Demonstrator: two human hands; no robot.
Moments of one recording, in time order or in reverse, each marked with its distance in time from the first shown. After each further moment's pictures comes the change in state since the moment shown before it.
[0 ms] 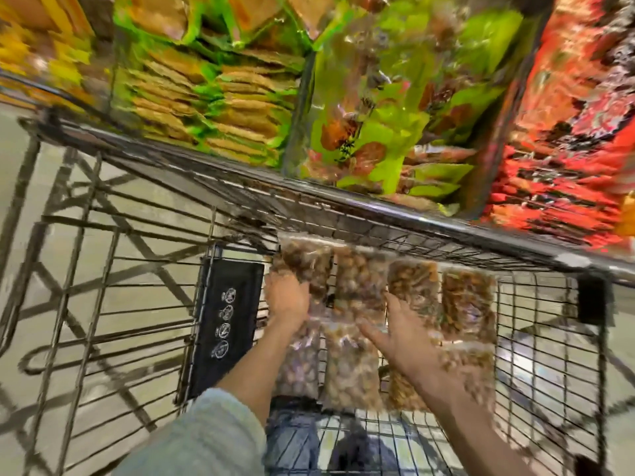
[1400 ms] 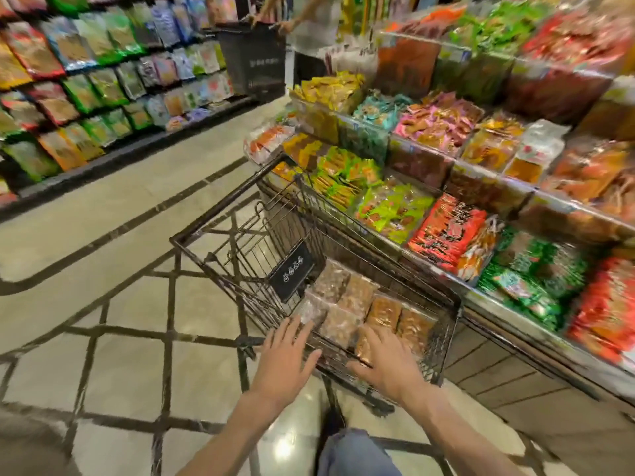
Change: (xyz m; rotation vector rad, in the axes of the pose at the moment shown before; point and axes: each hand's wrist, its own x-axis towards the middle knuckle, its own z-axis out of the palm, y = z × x) left_hand -0.583 -0.064 0.055 -0.078 0.491 0.184; right_hand -0.414 0.093 -0.079 -0.518 0.159 -0.674
